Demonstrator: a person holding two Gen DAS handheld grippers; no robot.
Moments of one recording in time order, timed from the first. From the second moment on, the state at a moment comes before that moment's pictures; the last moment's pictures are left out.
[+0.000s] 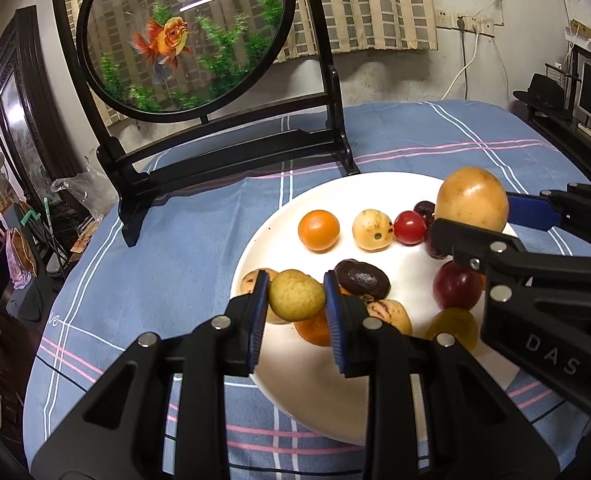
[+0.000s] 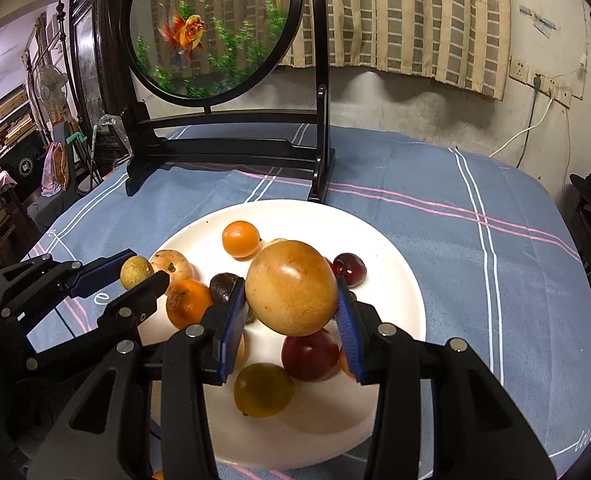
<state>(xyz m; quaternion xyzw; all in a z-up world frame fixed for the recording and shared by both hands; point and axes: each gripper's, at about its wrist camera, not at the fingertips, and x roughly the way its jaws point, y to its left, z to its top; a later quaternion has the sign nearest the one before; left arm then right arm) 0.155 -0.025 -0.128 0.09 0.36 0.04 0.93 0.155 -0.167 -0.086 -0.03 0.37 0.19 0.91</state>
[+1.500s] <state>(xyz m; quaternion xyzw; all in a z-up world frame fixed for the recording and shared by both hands) -0.031 0.041 -0.146 0.09 0.41 -0.04 0.91 -0.050 -0.194 -0.139 -0.17 0.39 0.21 0.88</state>
